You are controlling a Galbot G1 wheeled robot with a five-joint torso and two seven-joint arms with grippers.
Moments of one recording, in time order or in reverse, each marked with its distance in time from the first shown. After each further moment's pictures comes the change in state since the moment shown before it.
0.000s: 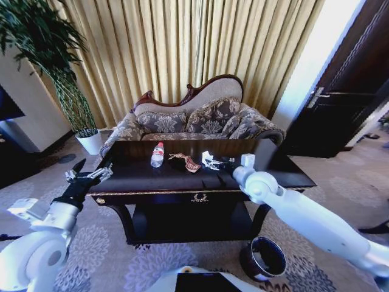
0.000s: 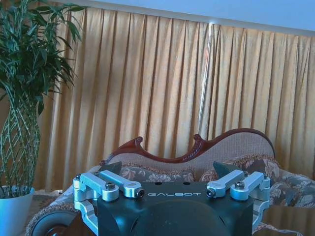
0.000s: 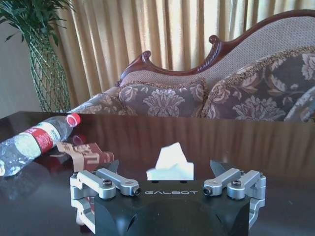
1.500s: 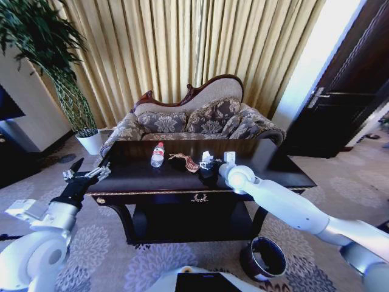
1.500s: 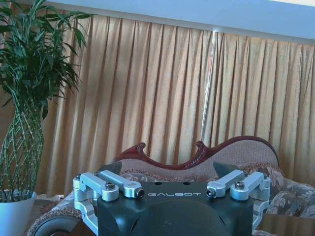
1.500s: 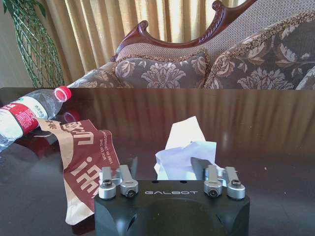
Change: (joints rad) left arm -0.008 -0.014 -0.008 0.010 -0.001 -0.028 0.008; right arm 0.144 0.110 -0.181 -0.165 0.054 -0.010 0.048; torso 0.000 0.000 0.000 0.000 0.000
